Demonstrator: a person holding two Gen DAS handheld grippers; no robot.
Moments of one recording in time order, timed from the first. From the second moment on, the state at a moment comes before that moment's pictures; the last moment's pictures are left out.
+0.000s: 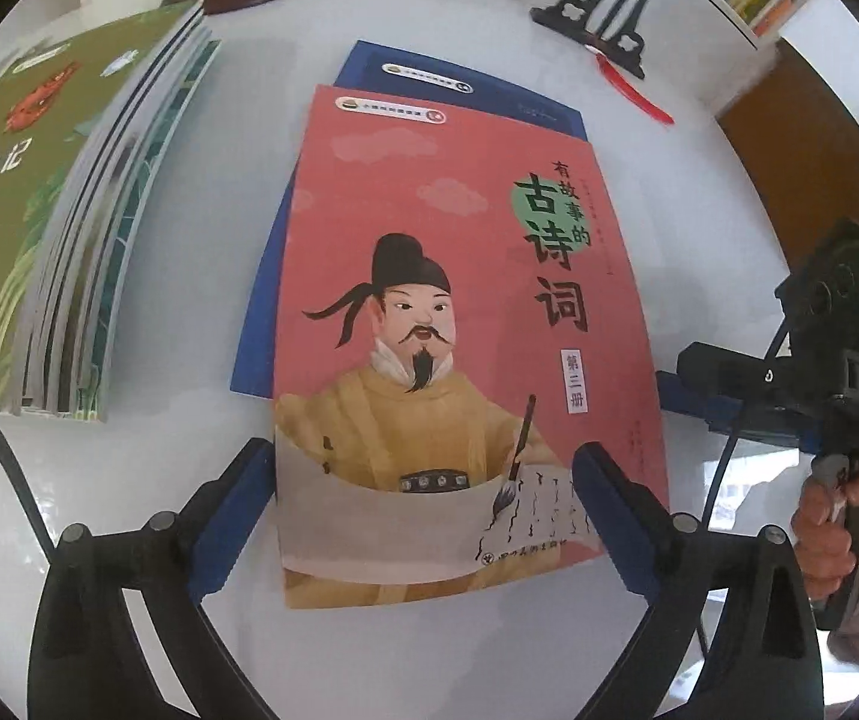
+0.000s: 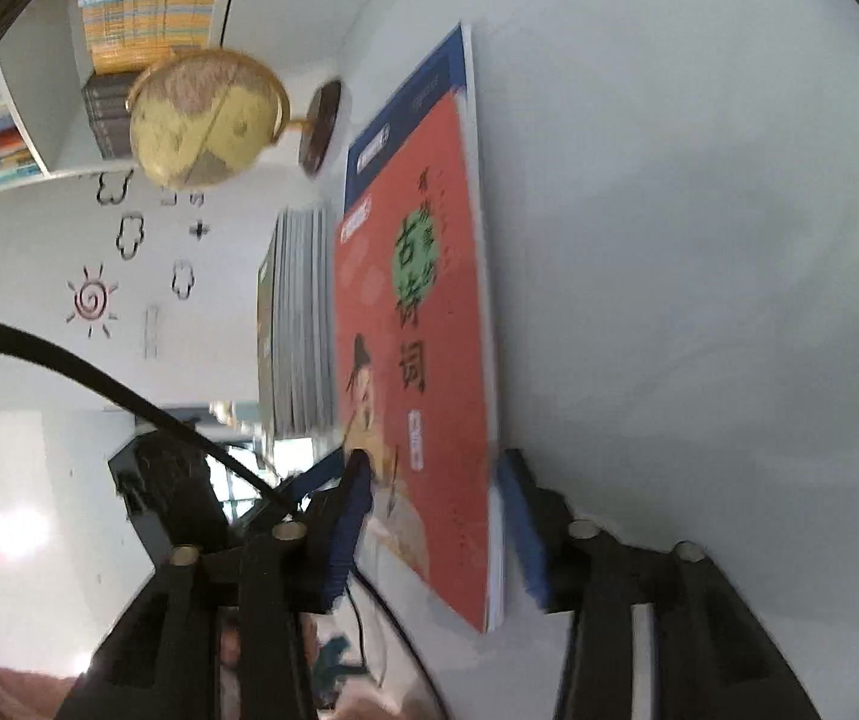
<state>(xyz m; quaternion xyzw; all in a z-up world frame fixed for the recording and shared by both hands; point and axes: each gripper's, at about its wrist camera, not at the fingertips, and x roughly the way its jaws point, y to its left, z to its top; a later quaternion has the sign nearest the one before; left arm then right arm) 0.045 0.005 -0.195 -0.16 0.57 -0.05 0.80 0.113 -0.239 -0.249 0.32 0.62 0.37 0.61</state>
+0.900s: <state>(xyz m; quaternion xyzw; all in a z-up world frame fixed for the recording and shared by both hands) 0.003 0.066 -0.194 -0.24 0.56 0.02 0.79 0.089 -0.175 -0.212 0.13 0.61 0.41 0.66</state>
